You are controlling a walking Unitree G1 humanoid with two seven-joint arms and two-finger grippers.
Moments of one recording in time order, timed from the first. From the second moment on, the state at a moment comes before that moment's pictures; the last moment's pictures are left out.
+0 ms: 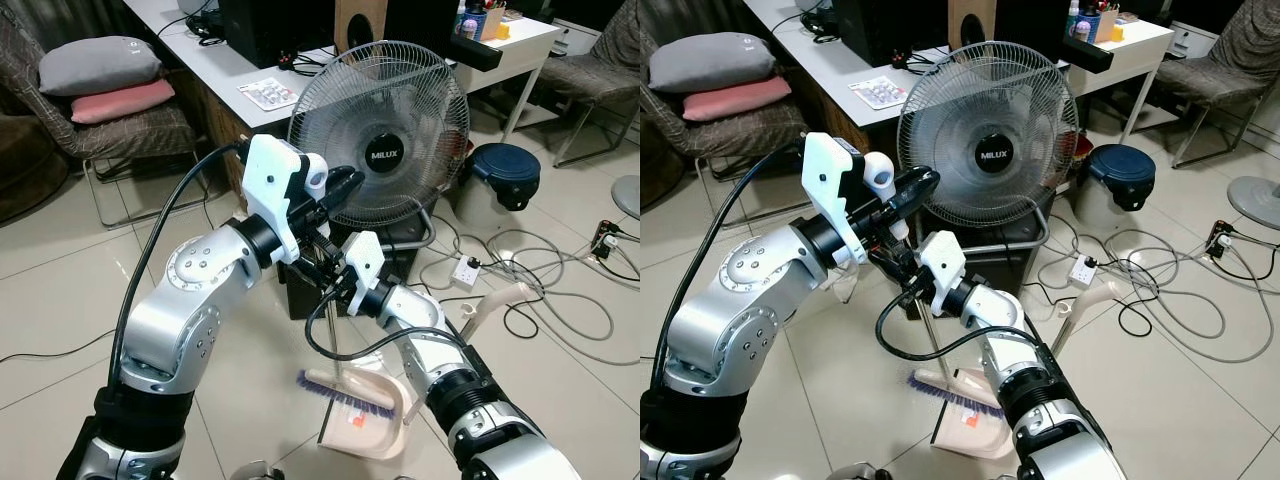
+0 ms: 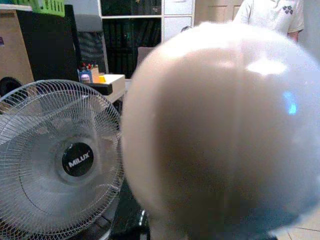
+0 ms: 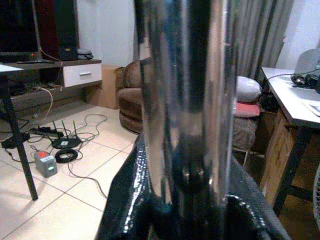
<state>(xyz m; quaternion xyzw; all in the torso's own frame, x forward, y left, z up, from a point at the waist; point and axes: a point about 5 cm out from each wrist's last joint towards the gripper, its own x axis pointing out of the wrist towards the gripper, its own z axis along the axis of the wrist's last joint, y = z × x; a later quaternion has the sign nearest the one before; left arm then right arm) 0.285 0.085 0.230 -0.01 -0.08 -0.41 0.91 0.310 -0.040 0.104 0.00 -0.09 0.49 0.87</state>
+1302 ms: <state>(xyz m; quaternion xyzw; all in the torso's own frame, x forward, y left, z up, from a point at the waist) 0.277 0.081 0.234 -0.03 -0.09 -0.47 0.88 0.305 -0.040 0.110 -0.02 -0.12 0.51 0.85</state>
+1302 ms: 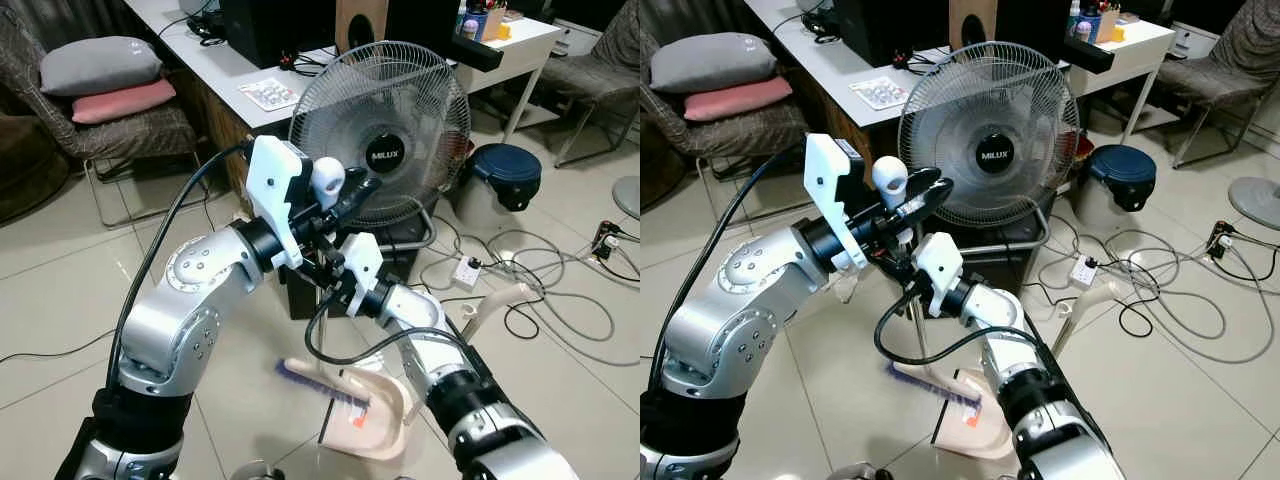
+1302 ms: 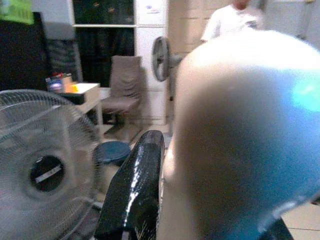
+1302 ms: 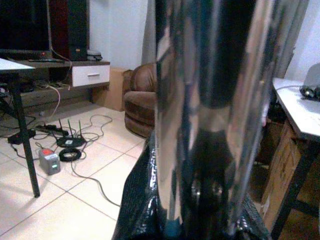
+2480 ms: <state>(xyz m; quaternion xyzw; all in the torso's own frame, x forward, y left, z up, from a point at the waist) 0.285 0.083 0.235 -0.06 -0.11 -0.55 0.83 0.296 -0.052 0.115 -0.02 -0.12 0.52 0.85</state>
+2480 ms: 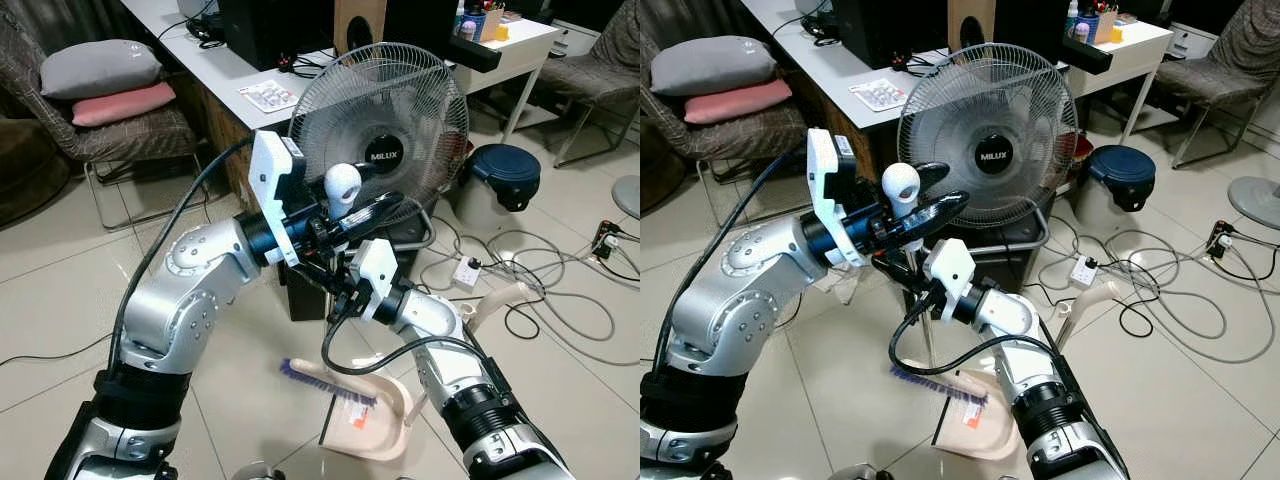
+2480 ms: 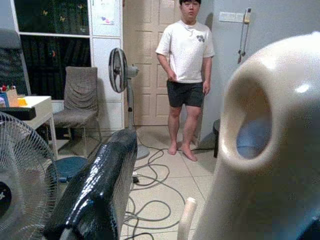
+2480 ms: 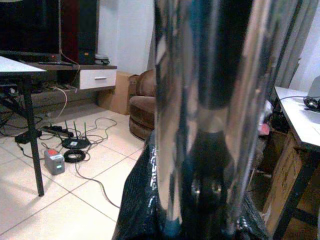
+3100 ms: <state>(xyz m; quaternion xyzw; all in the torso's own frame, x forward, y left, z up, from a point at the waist) 0.284 0.098 0.240 -0.05 -0.12 -0.52 0.84 0.304 -0.066 0.114 -0.01 -0.12 0.47 0.88</state>
